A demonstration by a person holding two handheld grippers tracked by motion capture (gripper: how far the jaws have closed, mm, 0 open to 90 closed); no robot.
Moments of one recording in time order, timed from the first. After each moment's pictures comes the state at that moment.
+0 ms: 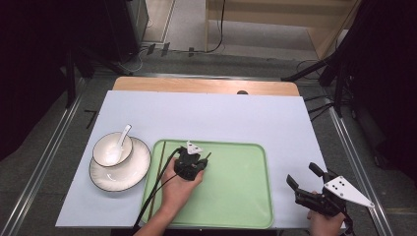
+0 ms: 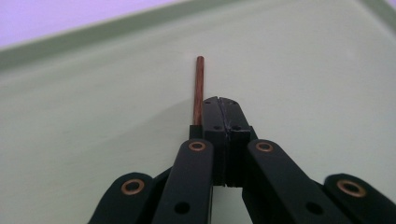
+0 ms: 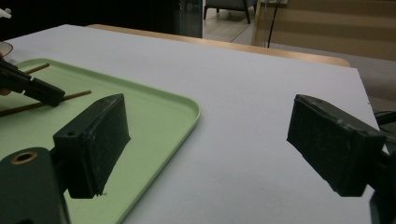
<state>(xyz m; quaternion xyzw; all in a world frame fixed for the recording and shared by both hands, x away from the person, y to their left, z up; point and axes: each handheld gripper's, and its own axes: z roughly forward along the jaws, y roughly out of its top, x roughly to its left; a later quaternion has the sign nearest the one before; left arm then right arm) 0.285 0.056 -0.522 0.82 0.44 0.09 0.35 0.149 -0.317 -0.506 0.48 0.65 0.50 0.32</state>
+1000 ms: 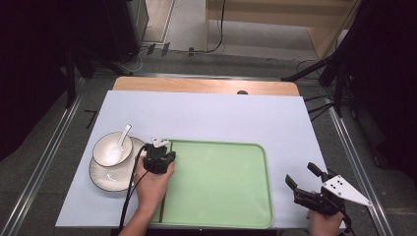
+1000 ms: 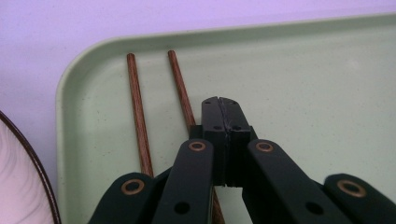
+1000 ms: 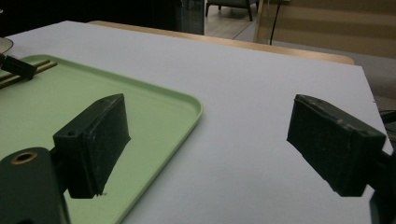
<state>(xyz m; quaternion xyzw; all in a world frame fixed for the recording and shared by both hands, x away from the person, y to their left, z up) 0.299 0.130 -0.518 0.76 0.54 0.14 0.33 0.151 -0.316 -0.508 0.48 0.66 0.49 0.31</state>
